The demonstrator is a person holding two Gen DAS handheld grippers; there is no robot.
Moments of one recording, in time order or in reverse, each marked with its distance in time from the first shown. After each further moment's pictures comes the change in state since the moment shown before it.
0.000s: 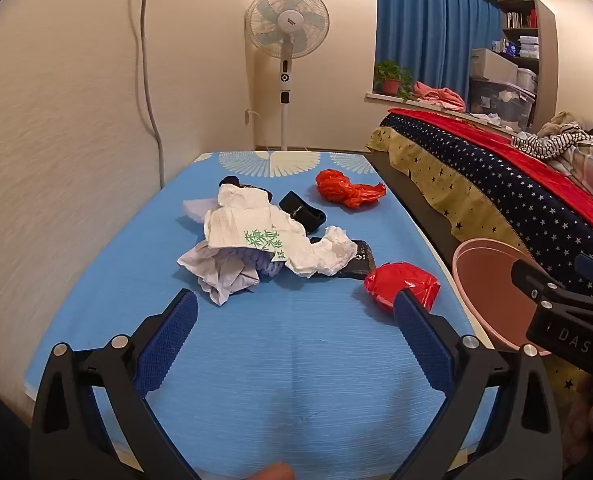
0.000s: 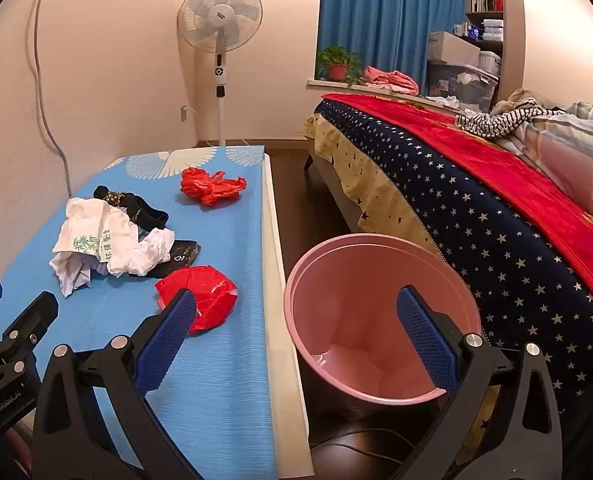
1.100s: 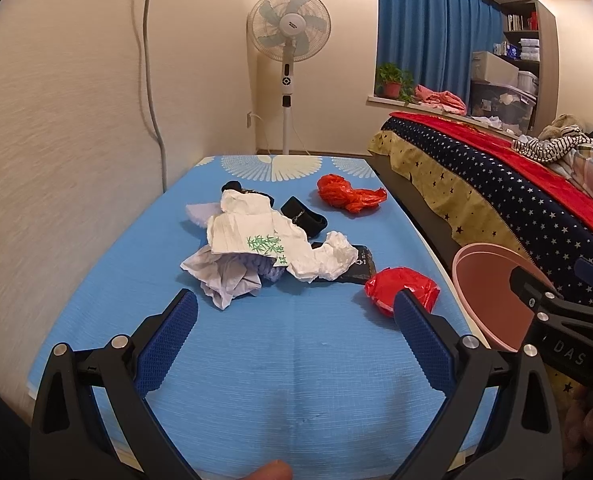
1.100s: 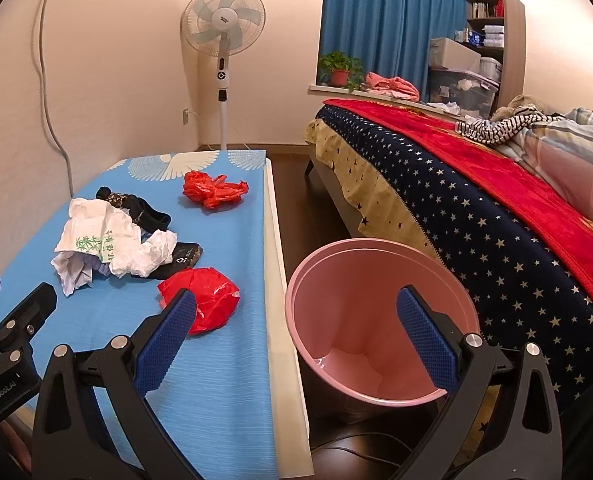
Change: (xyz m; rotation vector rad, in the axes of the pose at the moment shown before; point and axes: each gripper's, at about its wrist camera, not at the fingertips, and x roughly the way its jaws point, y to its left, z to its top) left arm 0.000 0.000 0.005 0.009 -0.008 0.009; right arm -0.005 0.002 -0.001 -0.003 -0.017 0.006
